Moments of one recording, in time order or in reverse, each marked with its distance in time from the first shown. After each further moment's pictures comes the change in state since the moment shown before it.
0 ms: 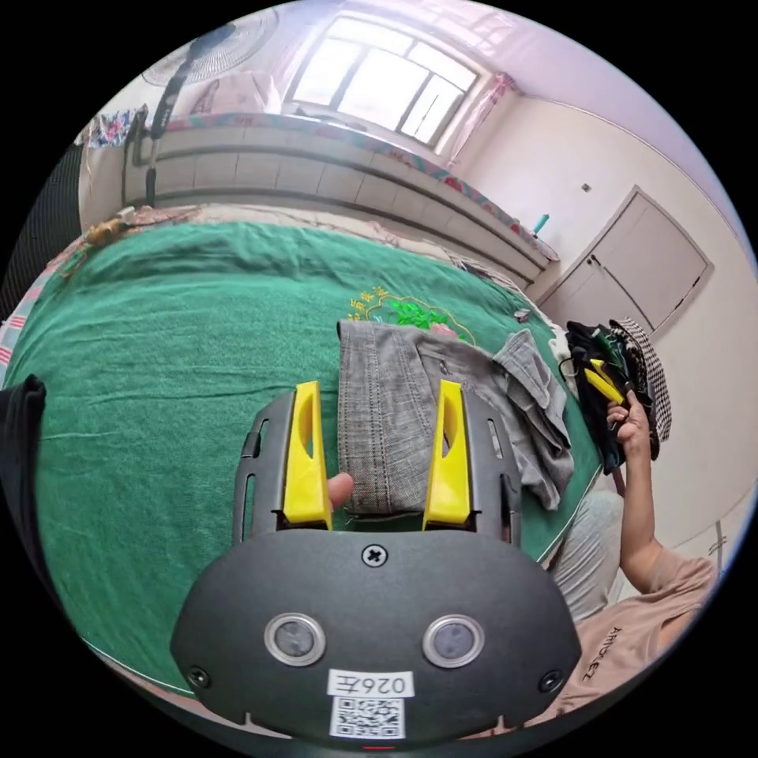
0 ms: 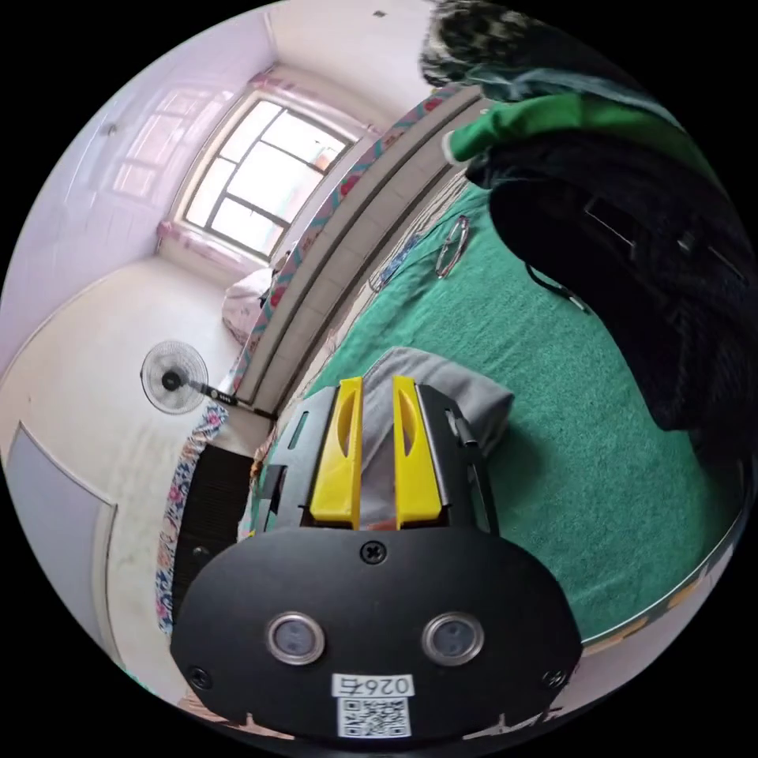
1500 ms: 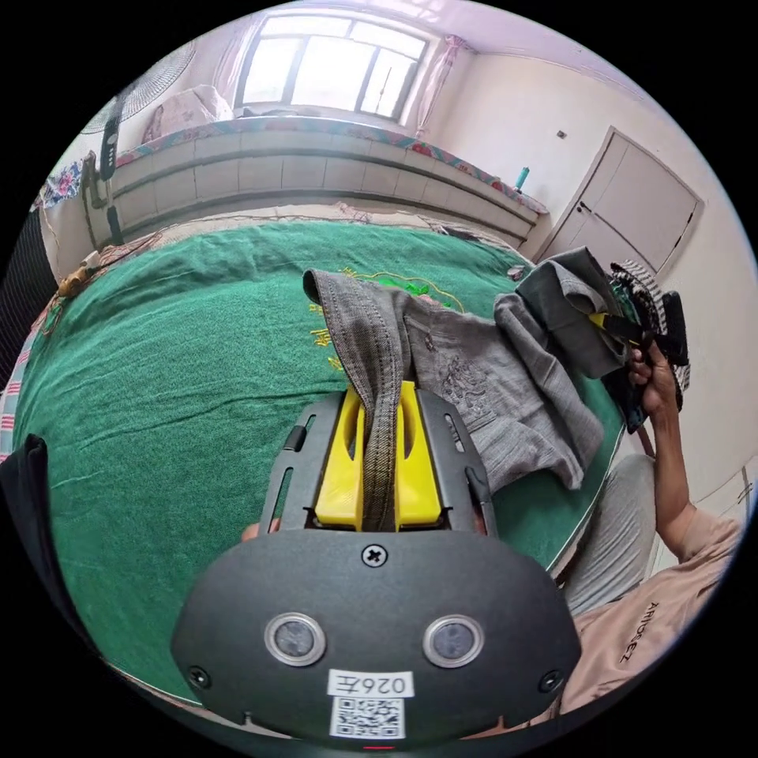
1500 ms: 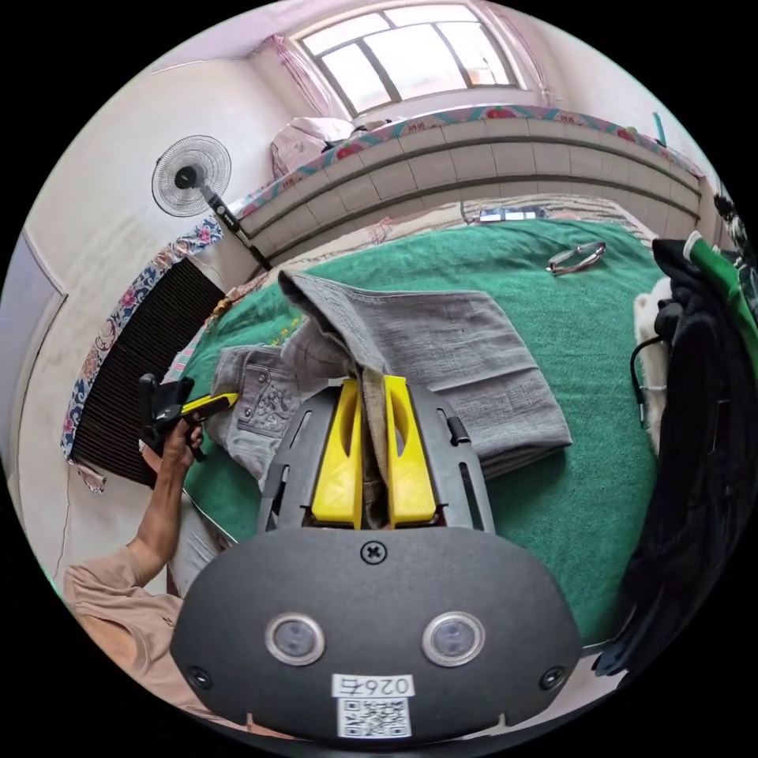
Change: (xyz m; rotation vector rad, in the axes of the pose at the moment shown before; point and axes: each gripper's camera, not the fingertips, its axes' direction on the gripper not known) left arm 0.075 -0.008 -0.056 -0.001 -0.054 0.162; right arm -0.058 0.063 -0.020 -0.372 0.165 -0.589
